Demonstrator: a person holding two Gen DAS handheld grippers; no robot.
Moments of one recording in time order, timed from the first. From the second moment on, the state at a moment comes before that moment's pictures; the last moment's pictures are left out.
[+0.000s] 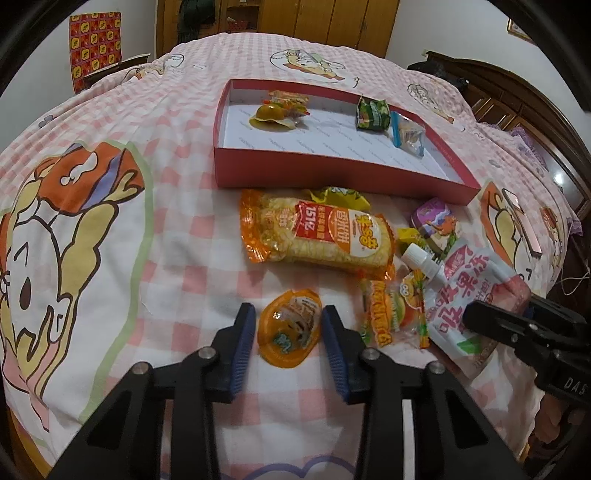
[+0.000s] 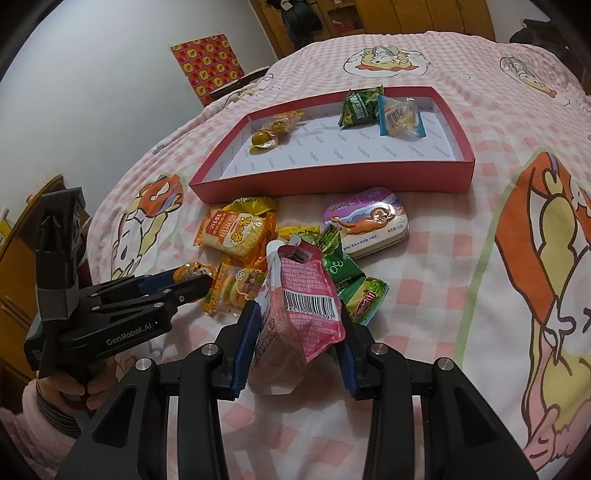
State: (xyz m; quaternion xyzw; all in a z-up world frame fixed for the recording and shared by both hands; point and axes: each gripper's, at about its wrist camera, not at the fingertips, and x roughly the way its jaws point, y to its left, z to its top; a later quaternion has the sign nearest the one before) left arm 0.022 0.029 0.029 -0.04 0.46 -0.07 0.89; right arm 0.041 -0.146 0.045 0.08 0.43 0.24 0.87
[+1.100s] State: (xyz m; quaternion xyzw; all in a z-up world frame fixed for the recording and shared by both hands) left arm 0.004 0.034 0.065 -0.05 0.42 -0.09 0.90; right arm 0.024 -0.147 0.077 0.07 0.38 0.27 0.88
